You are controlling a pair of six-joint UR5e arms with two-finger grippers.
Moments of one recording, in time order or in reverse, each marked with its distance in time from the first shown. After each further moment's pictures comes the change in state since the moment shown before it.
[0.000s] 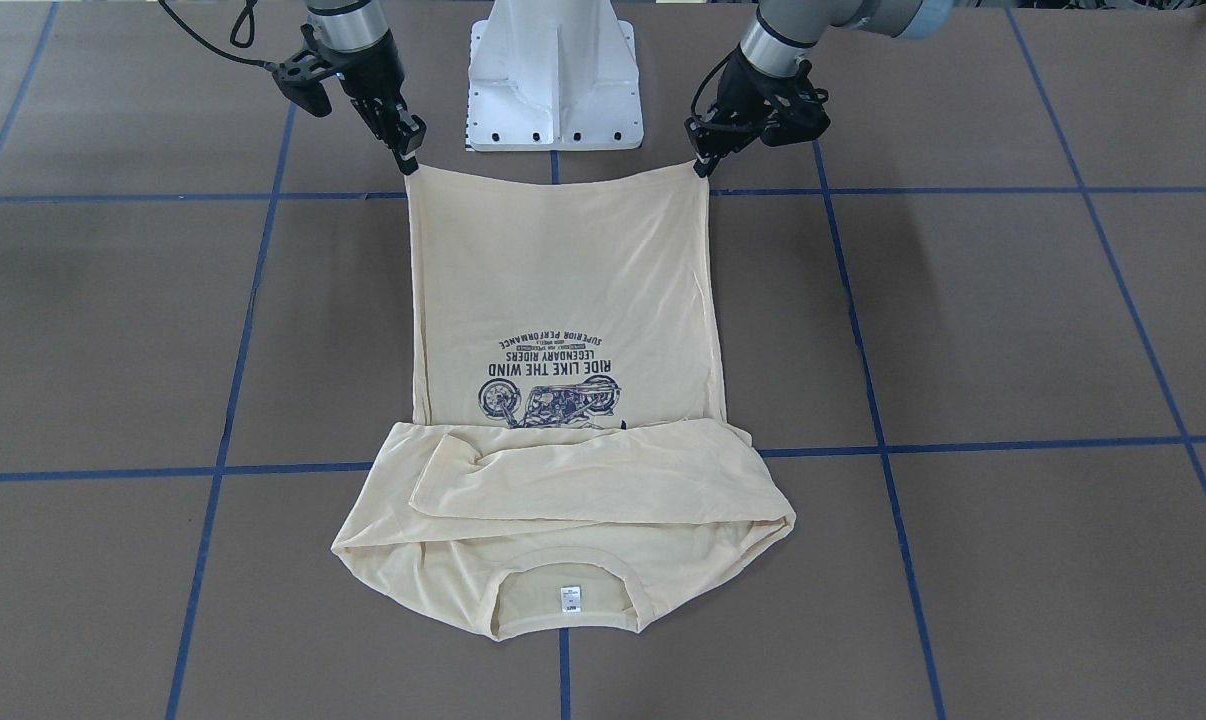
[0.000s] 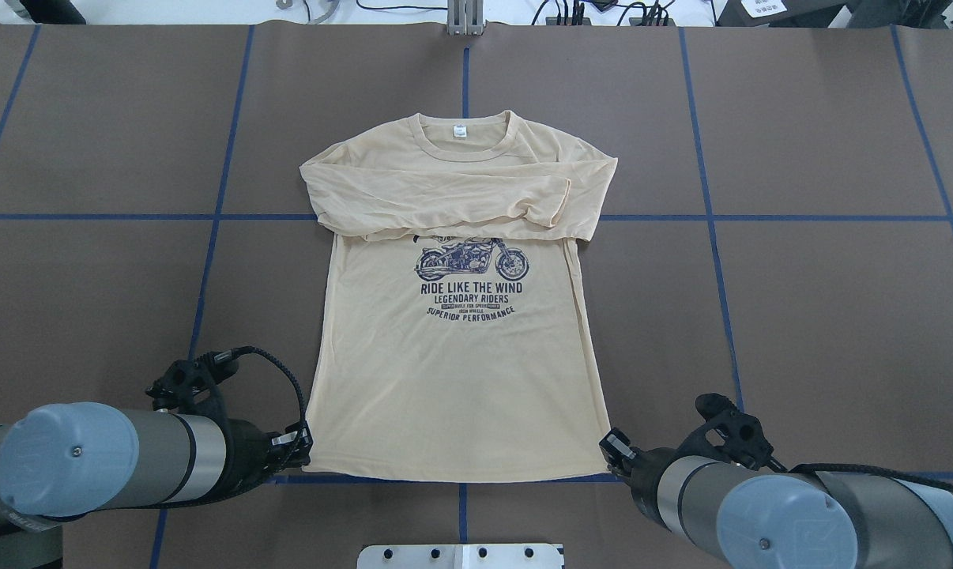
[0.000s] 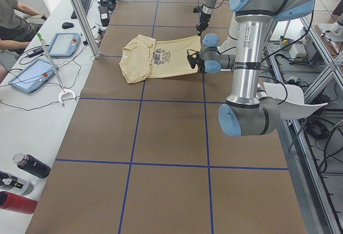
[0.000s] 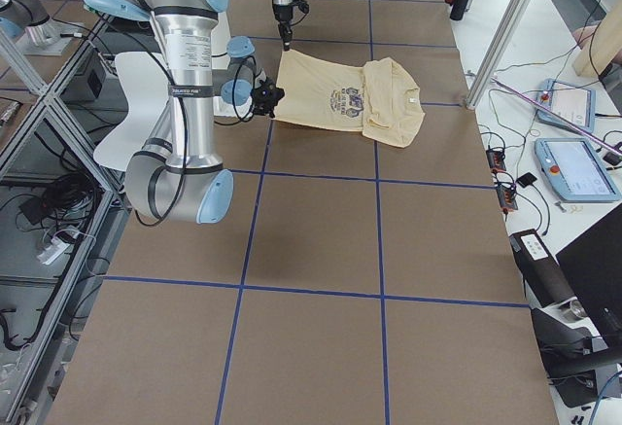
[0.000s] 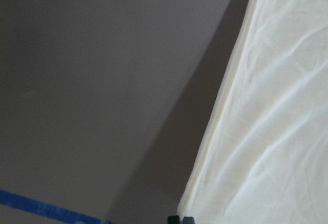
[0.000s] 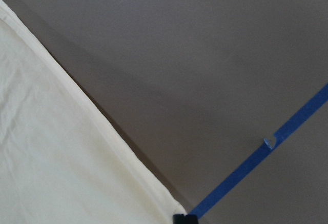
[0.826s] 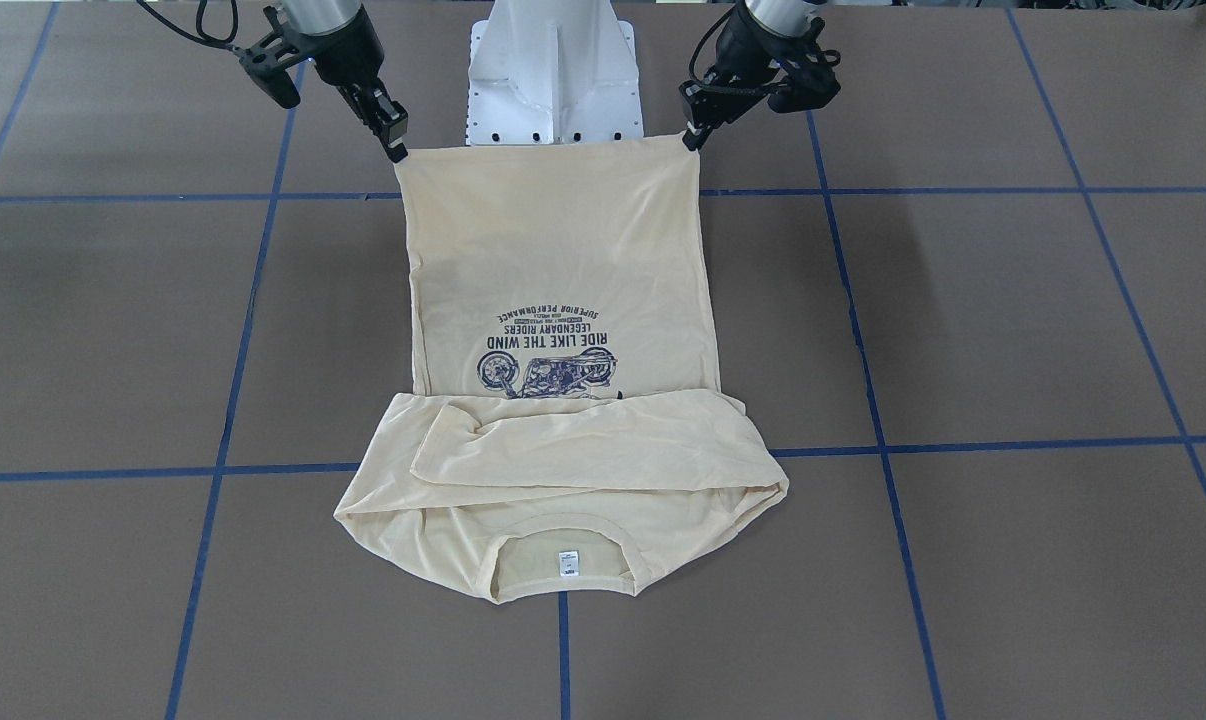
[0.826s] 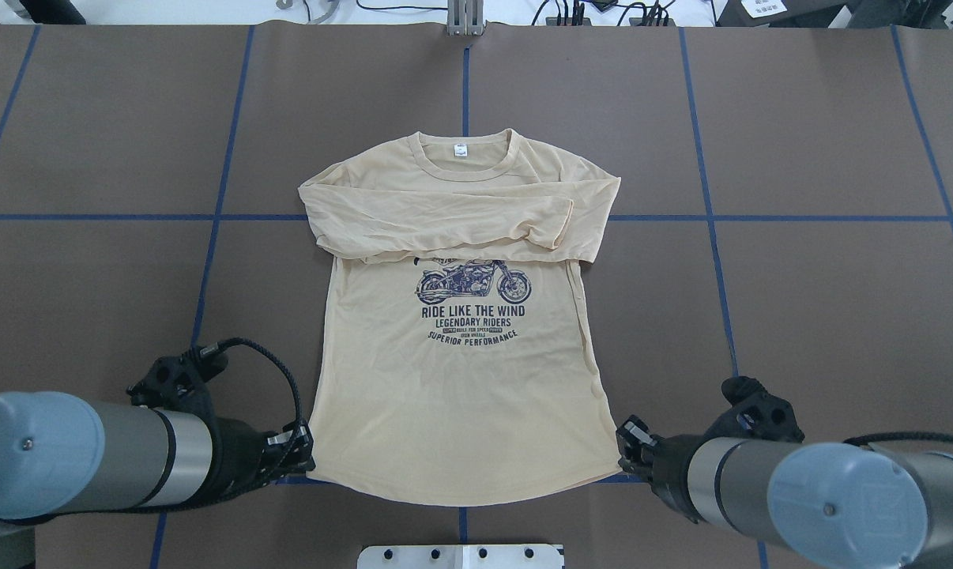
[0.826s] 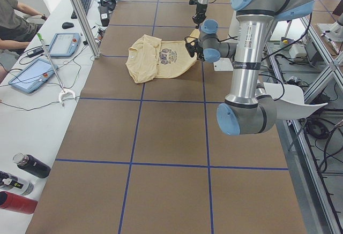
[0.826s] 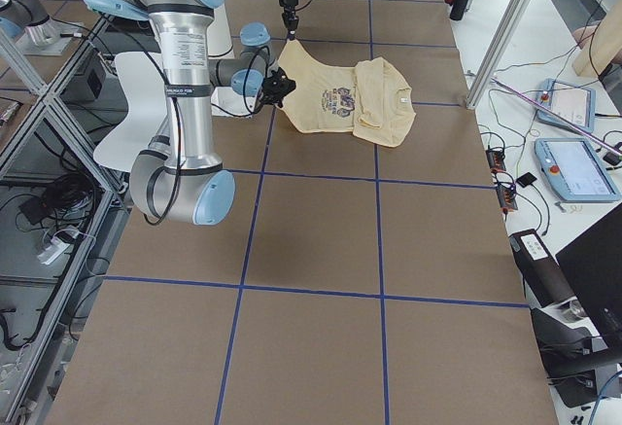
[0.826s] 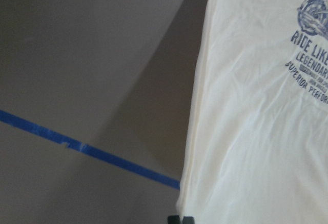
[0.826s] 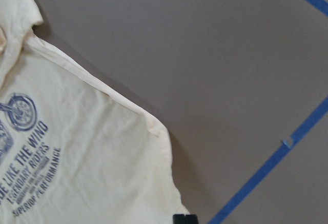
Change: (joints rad) left arm -0.130 -0.085 -0.052 0.049 -0.035 -0.018; right arm 0.217 0.084 0.020 -0.065 0.229 -0.023
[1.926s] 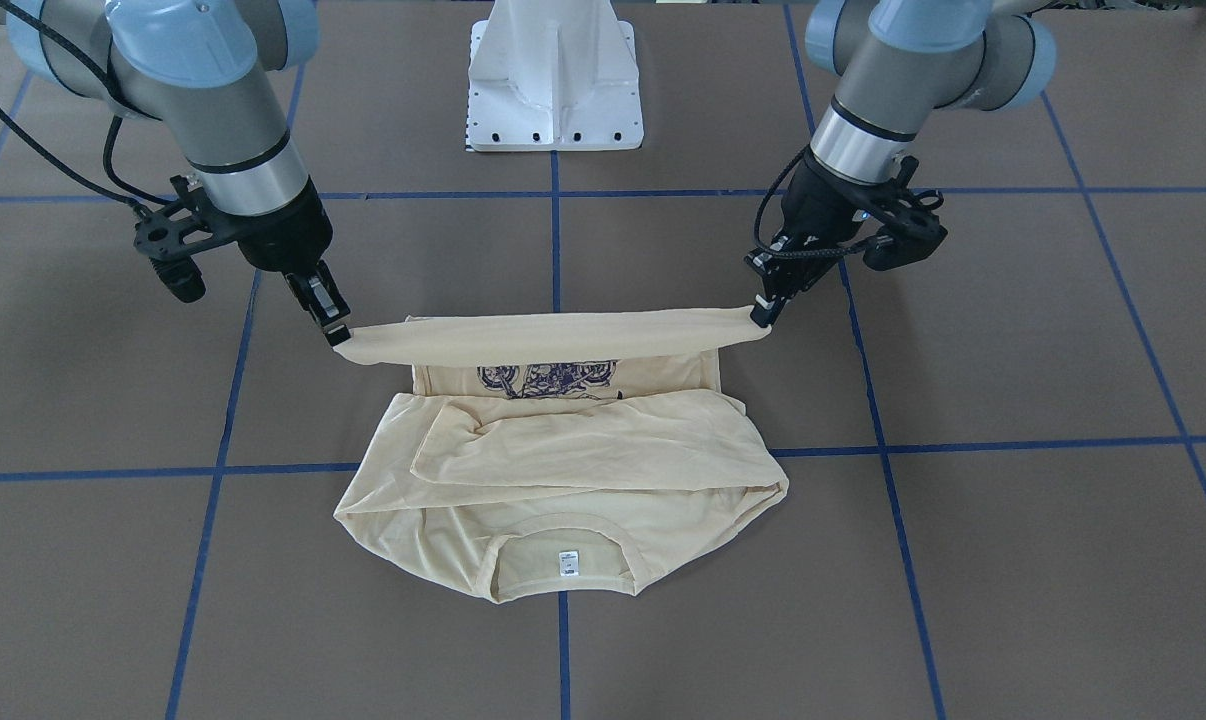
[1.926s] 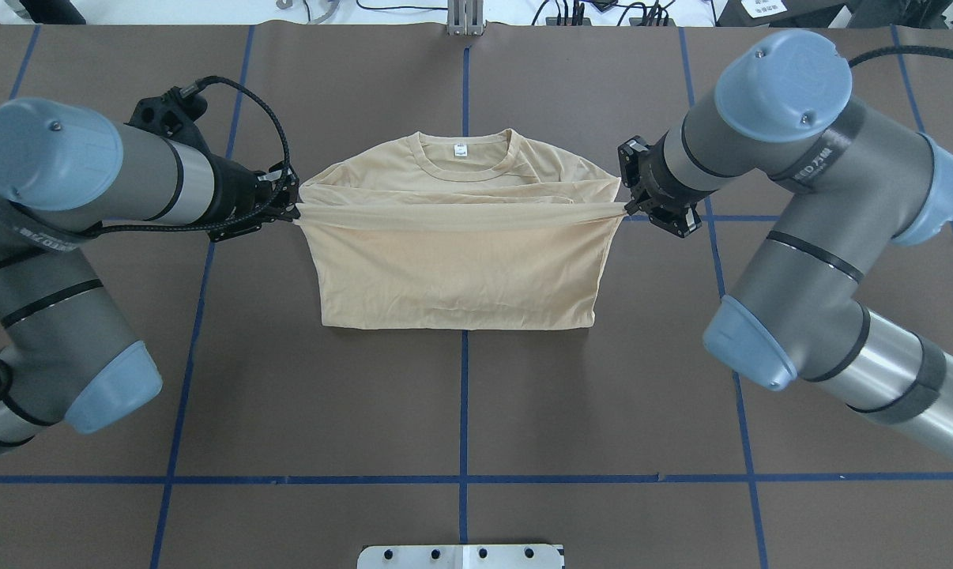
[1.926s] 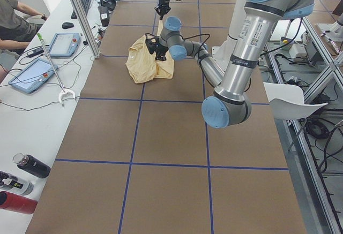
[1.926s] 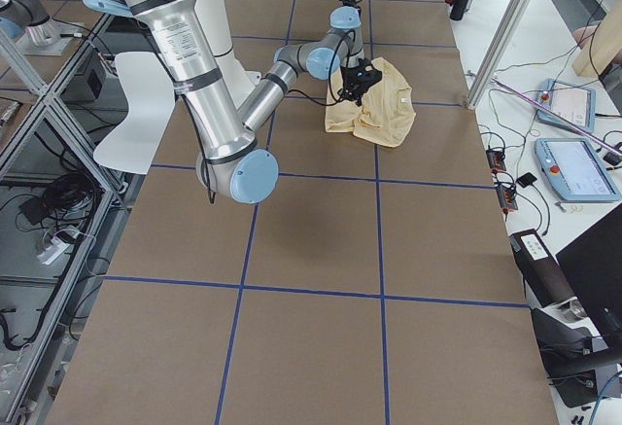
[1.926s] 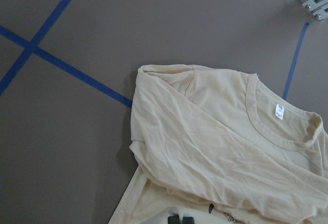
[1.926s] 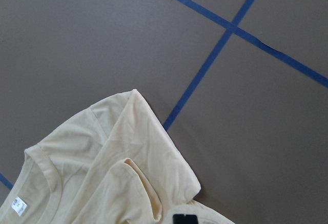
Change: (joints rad) left arm -0.372 -0.232 0.336 -0.012 -0.091 0.207; right arm 0.472 0.367 -0.391 -0.144 0.230 -0.283
